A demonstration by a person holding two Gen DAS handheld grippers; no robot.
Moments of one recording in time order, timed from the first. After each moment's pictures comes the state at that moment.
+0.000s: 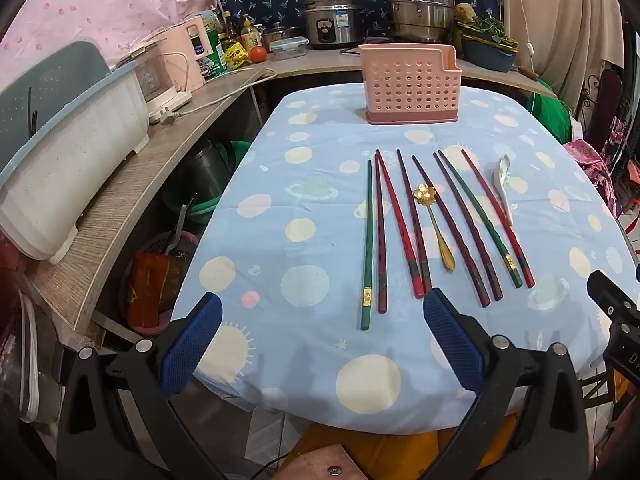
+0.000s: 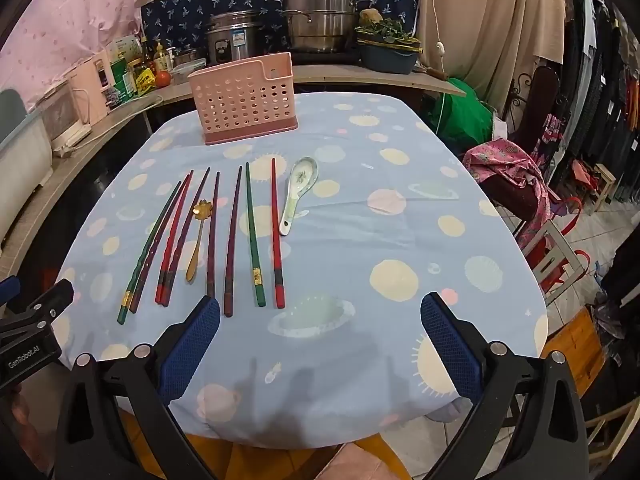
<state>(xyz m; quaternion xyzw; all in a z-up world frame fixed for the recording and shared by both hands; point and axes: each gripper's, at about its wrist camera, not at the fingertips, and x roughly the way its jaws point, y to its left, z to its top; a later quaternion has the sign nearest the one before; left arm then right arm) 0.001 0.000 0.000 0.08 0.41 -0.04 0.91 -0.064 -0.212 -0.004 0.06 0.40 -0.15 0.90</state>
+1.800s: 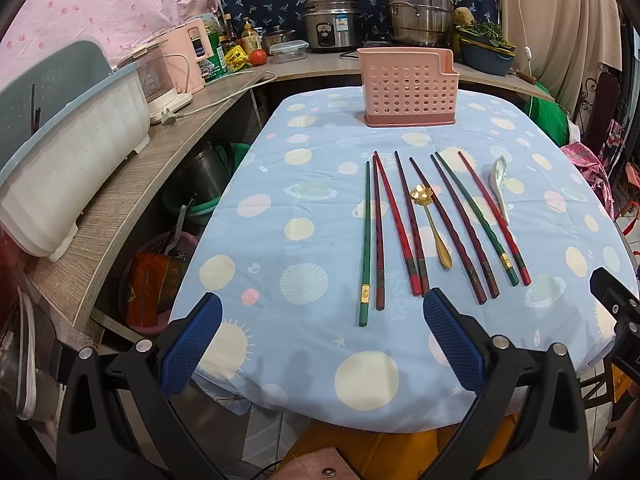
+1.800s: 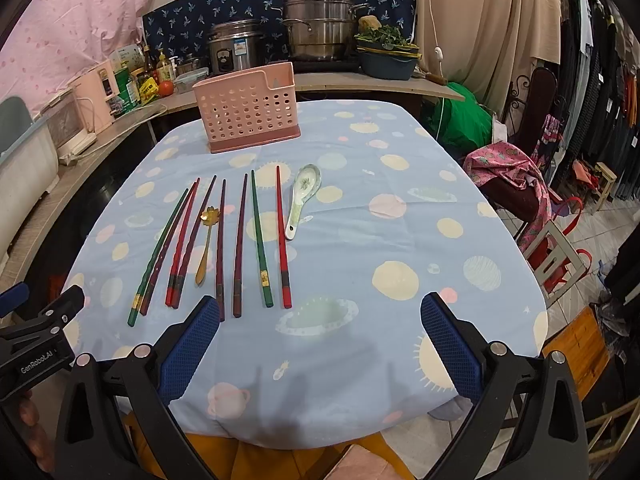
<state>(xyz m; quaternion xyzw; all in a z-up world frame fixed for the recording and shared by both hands) -0.006 0.000 0.004 0.08 0.40 -0.04 0.91 -0.069 -0.211 0.005 0.07 0.39 -0.14 0.91</state>
